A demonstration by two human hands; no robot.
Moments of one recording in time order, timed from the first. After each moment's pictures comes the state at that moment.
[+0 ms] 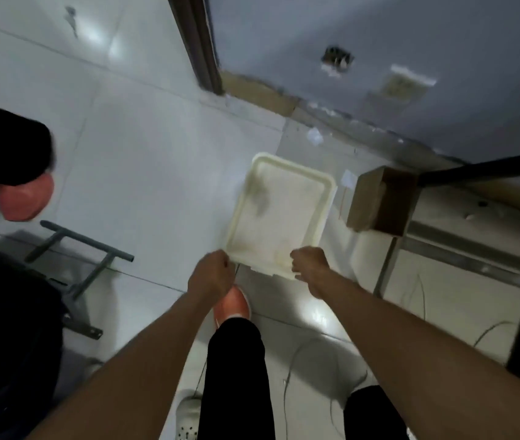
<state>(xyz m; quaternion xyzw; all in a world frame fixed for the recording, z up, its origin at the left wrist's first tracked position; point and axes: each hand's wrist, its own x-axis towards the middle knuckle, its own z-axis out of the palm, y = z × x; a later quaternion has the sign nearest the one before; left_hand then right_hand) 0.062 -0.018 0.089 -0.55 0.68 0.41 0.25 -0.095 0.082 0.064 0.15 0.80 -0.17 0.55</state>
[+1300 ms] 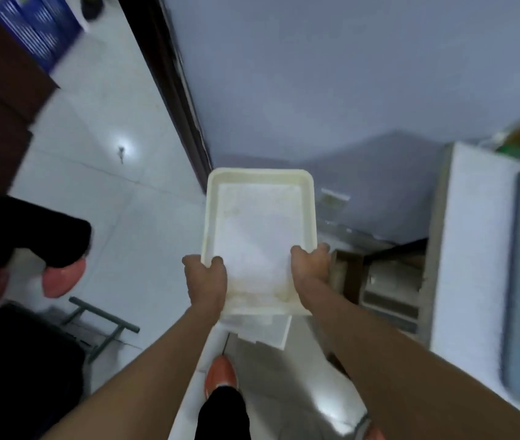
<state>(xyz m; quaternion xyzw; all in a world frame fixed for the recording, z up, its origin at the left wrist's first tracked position) -0.035 -0.049 0.301 -0.73 0.44 0.51 -0.12 -0.166 0.018 0.297 0.09 0.87 -0.35 0.34</state>
